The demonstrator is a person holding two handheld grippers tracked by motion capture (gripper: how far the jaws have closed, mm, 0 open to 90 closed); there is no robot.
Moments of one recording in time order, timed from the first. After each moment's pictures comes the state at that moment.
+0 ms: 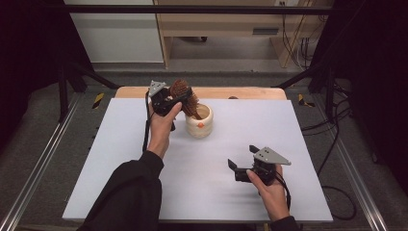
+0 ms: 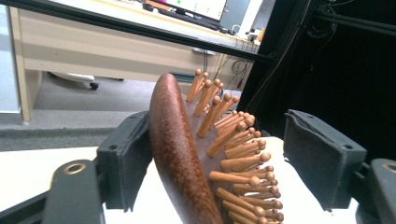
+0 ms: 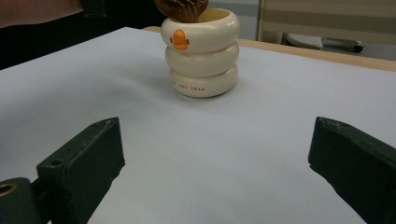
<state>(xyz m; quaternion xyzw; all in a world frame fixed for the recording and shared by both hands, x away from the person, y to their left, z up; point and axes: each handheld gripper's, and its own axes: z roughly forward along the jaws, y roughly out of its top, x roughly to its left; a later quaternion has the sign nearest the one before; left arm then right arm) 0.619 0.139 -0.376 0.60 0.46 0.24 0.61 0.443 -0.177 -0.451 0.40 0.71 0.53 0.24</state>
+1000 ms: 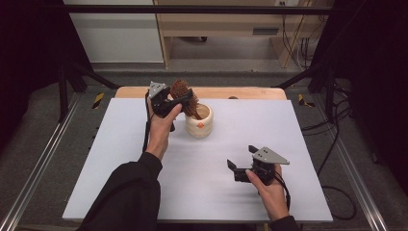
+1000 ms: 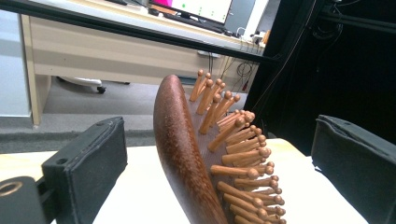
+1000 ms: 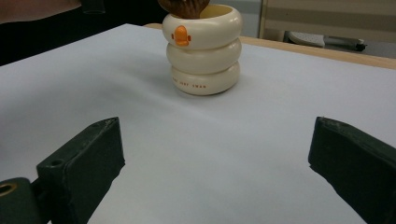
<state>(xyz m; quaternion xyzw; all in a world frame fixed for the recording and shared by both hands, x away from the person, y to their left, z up) 0.615 0.140 -0.376 0.60 0.46 0.25 0.61 0.444 -0.176 -0.452 0.40 0.71 0.53 0.24</state>
